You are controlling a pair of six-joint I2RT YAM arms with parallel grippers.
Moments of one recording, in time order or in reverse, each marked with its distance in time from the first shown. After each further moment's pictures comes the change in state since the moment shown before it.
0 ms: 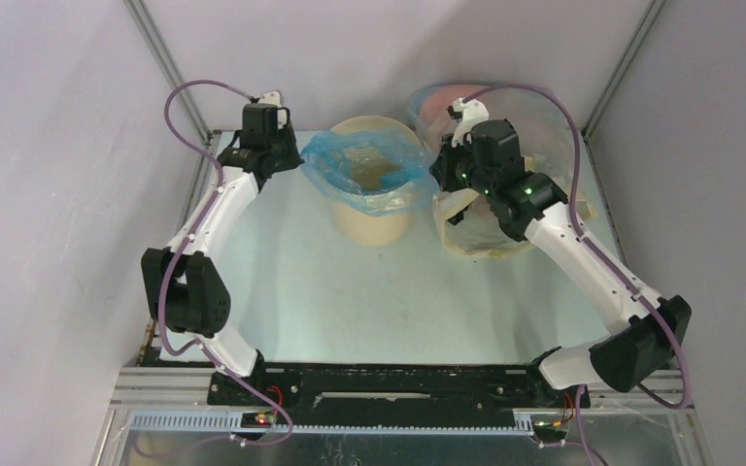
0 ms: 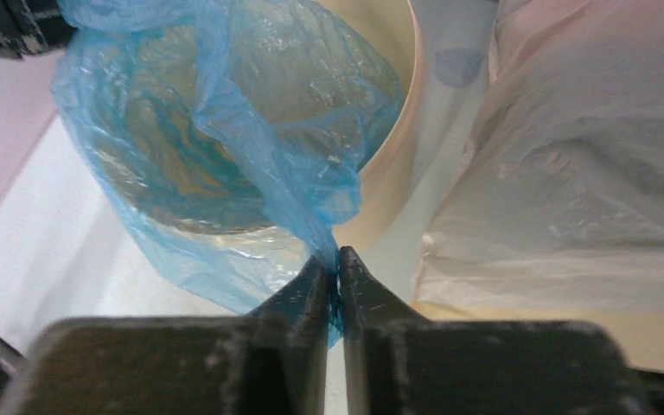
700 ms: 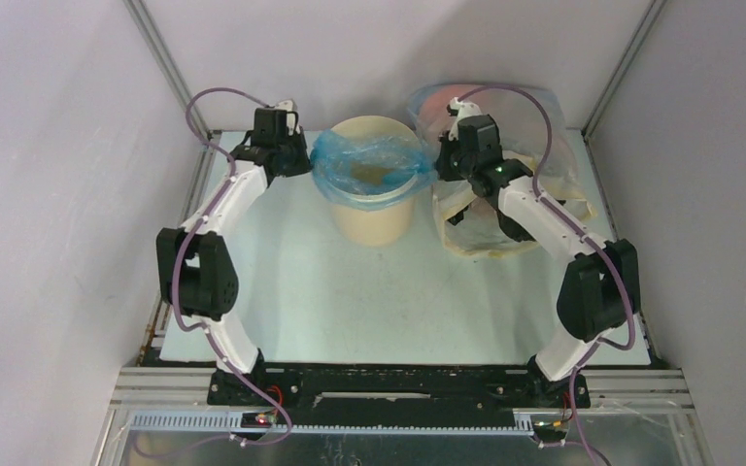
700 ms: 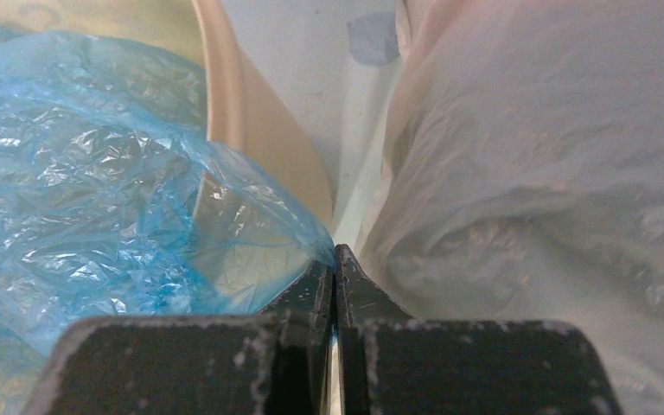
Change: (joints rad) left arm 0.003 0.111 0.025 -0.009 0.093 -0.007; right arm -0.123 0.285 0.001 0.154 0.025 0.029
